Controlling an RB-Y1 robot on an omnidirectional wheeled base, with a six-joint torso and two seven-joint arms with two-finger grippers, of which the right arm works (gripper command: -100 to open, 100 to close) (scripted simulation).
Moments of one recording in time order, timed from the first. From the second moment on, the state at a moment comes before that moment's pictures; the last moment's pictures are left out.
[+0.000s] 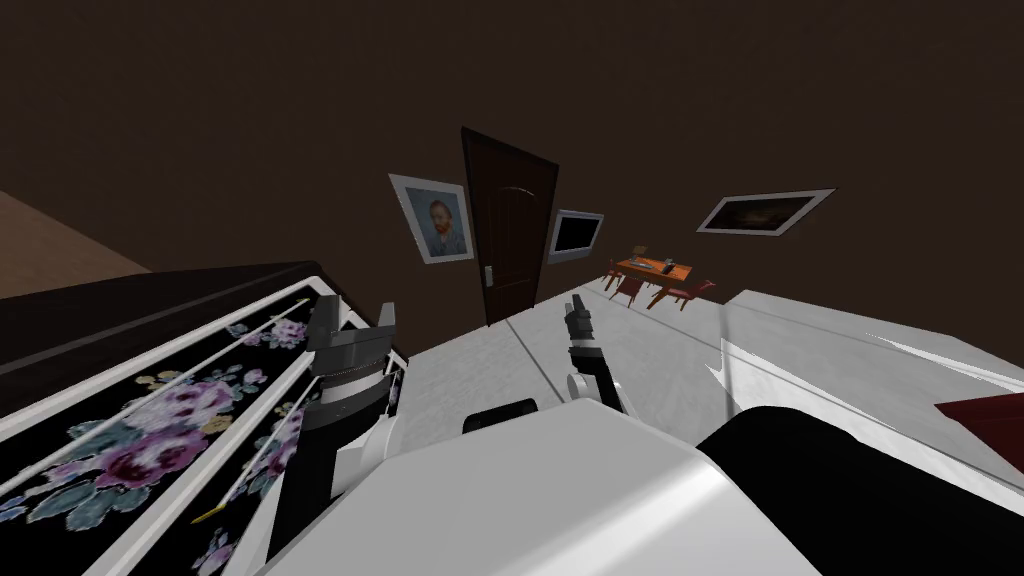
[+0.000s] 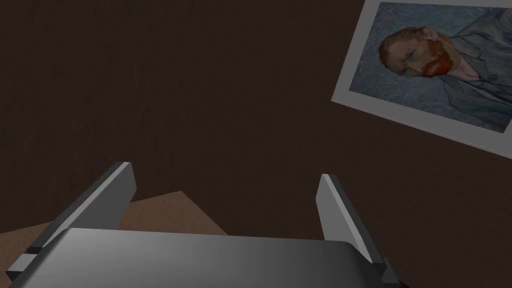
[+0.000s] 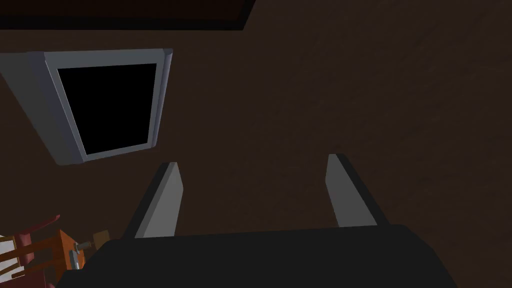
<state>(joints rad) 0.54 0.05 -0.04 -2.23 0.03 -0.37 0.11</state>
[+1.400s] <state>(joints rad) 0.41 -0.09 0.02 -1.96 0.33 -0.42 0.28</state>
